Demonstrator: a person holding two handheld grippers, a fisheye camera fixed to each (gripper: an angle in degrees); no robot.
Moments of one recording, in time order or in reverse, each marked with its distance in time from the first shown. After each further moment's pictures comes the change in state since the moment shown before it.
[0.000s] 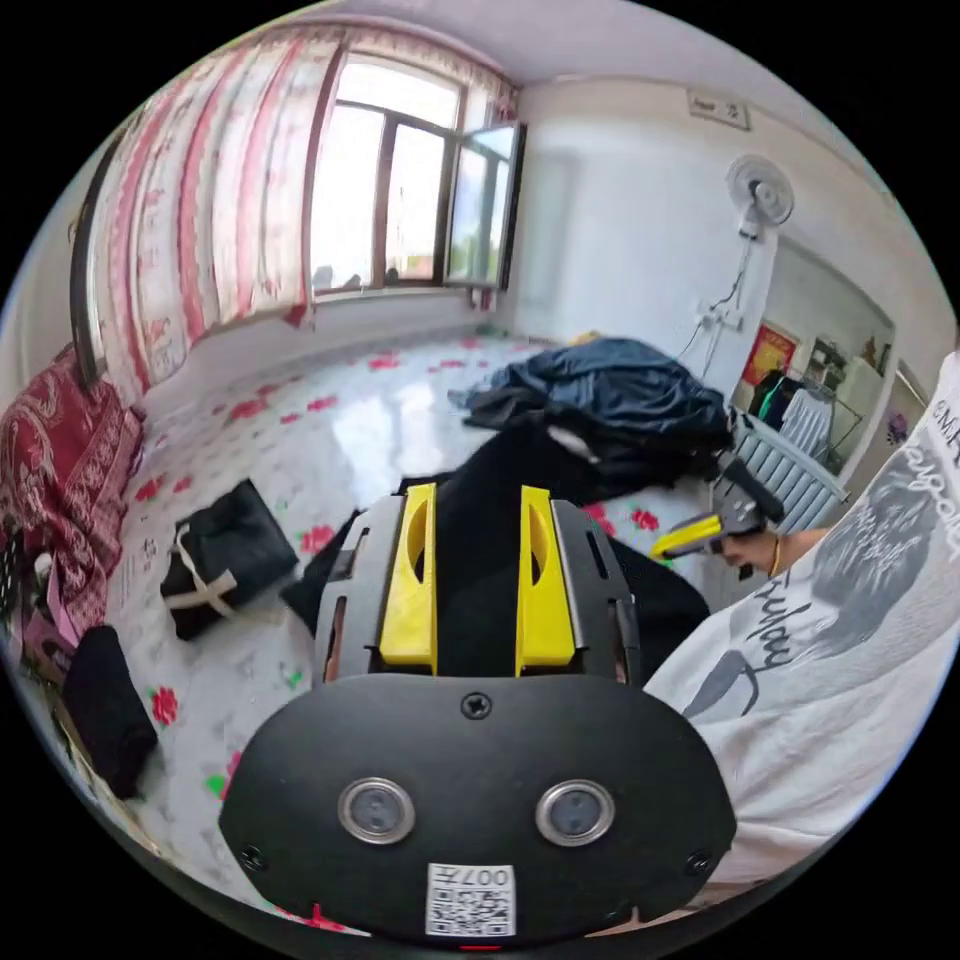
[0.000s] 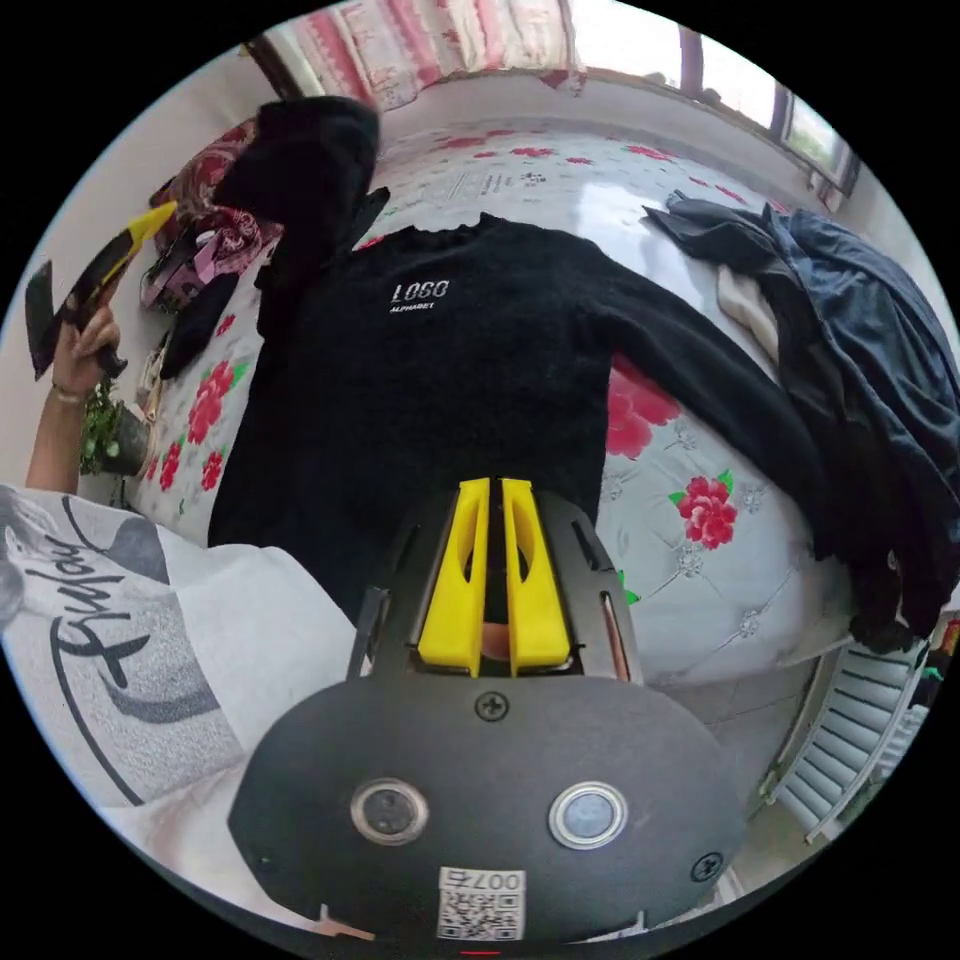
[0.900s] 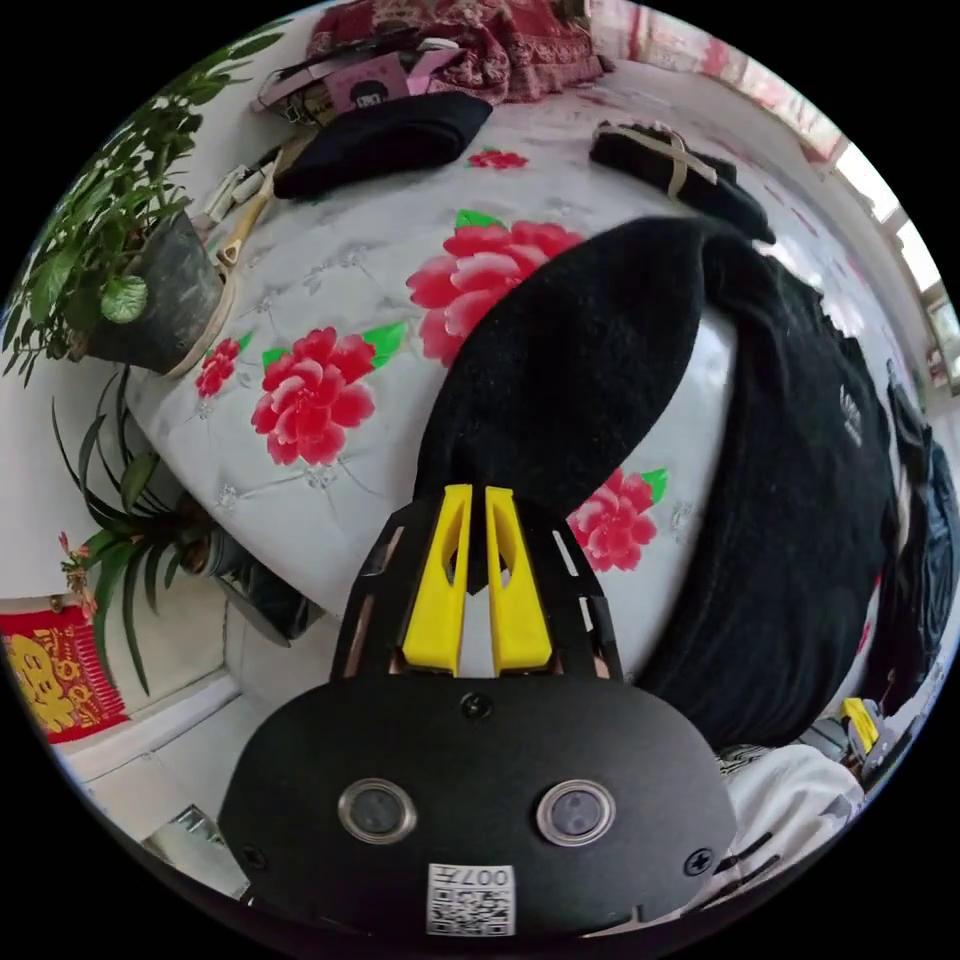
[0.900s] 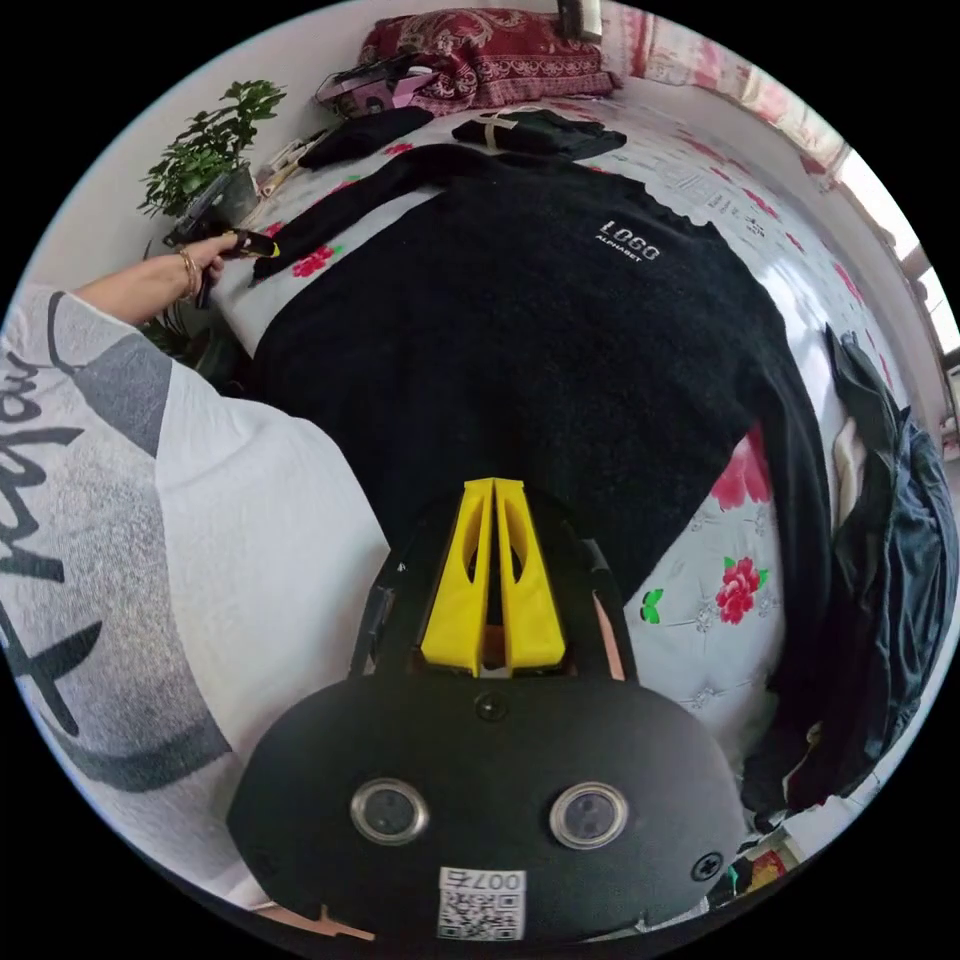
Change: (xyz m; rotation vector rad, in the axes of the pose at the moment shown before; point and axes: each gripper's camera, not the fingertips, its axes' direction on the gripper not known) left arm -0.168 0.238 -0.059 -0.418 -0.625 -1.040; right arm -0.127 0.032 0.038 -0.211 0.080 -0.647
